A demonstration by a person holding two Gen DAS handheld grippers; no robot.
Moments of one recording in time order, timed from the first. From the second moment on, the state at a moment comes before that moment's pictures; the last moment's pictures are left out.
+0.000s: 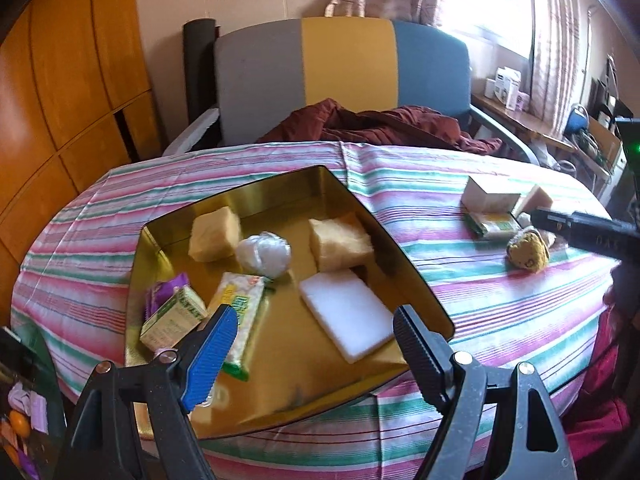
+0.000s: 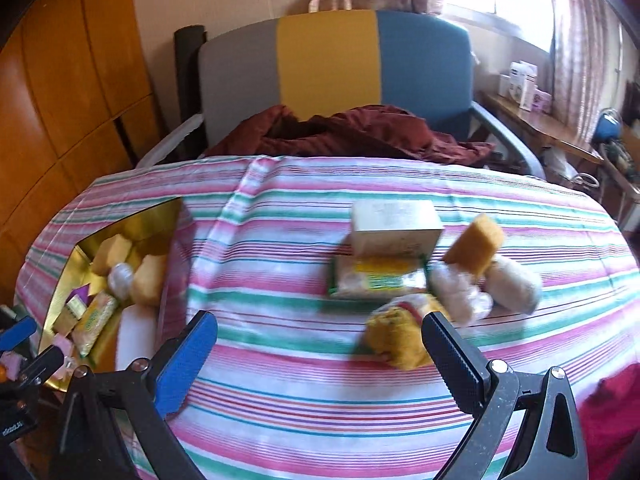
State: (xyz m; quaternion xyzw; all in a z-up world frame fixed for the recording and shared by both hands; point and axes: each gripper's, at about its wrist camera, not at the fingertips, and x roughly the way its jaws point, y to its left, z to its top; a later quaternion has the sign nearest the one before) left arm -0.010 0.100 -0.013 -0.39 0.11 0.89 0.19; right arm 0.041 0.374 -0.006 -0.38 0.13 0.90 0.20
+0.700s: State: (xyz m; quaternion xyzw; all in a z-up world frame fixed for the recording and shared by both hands) left arm -0.014 0.165 -0.022 -0.41 0.15 0.86 0.26; right arm 0.068 0.510 0.008 -0.35 0.14 0.88 0.31
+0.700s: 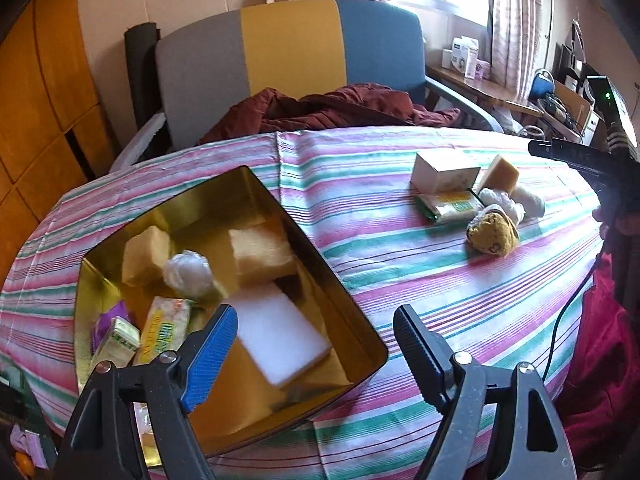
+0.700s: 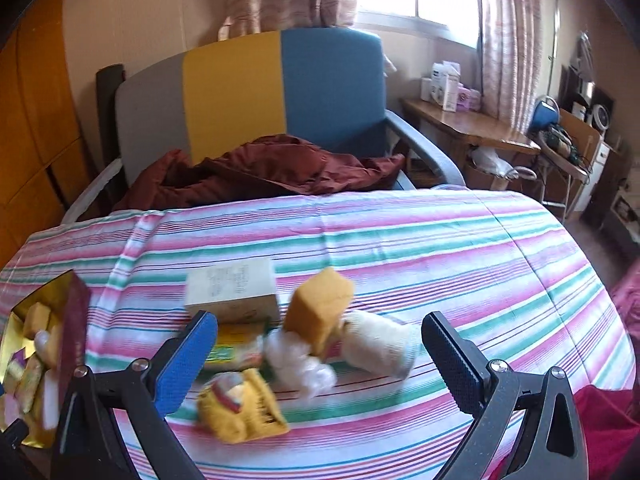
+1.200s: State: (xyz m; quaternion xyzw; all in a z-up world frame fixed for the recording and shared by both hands) left arm -0.043 0.233 -0.032 -0.44 0.18 0.83 0.30; right arm 0.110 0.565 -0.003 -0.32 0.26 0.84 0.34
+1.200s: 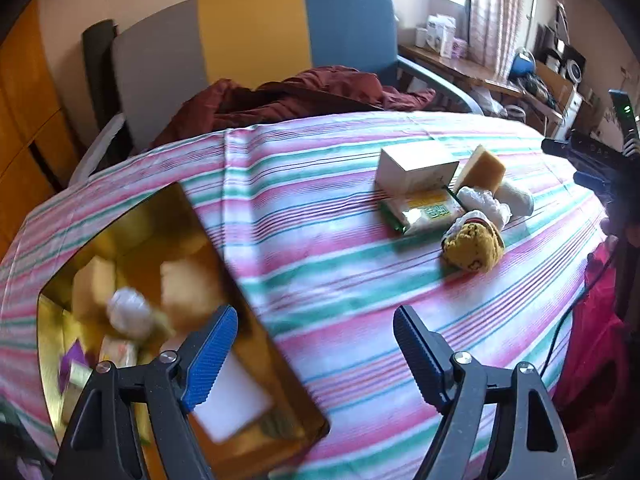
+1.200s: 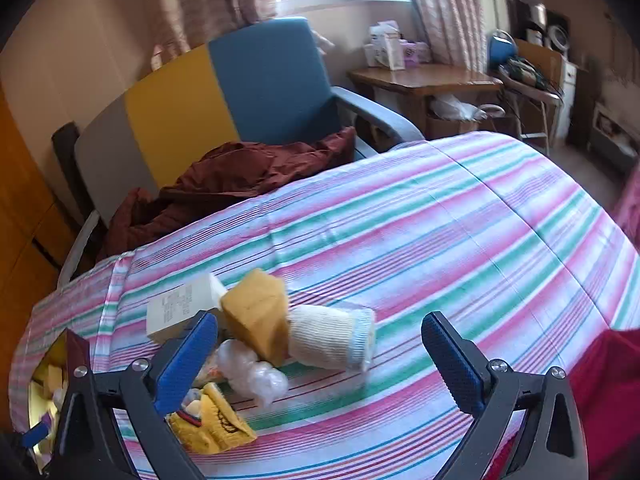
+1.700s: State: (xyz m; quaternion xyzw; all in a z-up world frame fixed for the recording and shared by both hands) left arm -0.094 0.375 -0.037 -0.38 0.29 0.77 0.41; right arm 0.105 0.562 -0.005 -0.33 0.27 0.85 0.32
